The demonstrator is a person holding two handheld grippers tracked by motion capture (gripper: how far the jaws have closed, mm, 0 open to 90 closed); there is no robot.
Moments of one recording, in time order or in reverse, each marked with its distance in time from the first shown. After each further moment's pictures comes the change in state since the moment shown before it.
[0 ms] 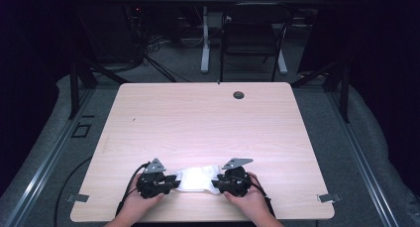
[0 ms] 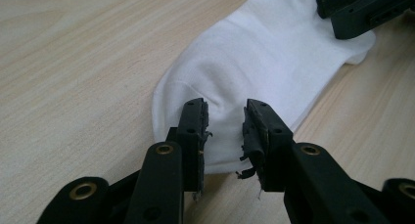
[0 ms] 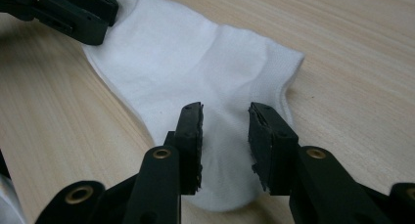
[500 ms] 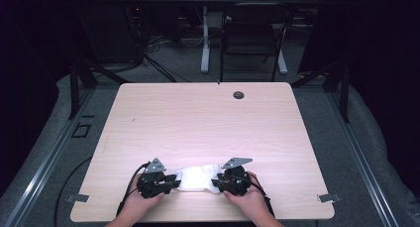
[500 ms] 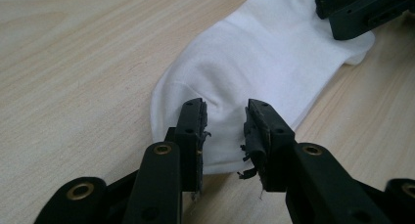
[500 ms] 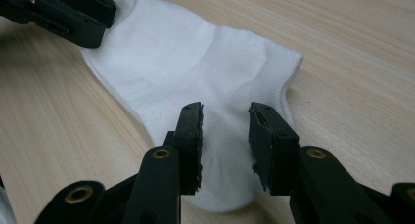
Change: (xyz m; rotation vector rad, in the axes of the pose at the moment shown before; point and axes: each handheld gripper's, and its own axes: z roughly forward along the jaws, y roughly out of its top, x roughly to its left) left arm -0.001 0.000 0.001 -0.006 0.010 -0.003; right arm -0.001 0.001 0.002 -0.006 -0.010 -0.003
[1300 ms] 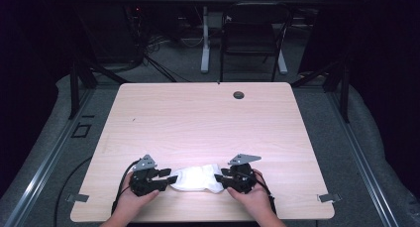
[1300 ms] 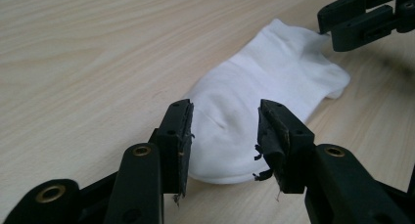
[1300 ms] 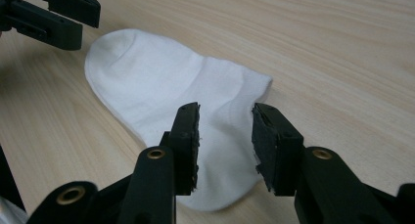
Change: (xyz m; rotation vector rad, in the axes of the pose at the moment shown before) left arm 0.010 0.004 -0.024 -0.114 -0.008 -0.050; right arm -0.006 0.005 -0.019 -0.081 -0.014 0.036
